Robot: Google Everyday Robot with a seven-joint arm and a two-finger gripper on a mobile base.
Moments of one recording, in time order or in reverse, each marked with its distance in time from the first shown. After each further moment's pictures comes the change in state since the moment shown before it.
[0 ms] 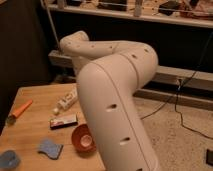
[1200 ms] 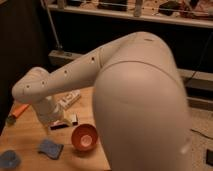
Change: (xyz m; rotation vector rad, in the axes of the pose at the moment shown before) arm 0.257 0.051 0.024 -0.056 -0.033 -0.300
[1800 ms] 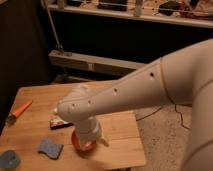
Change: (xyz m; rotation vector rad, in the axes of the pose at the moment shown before) arm 0.088 -0.155 0.032 0.043 0.051 0.338
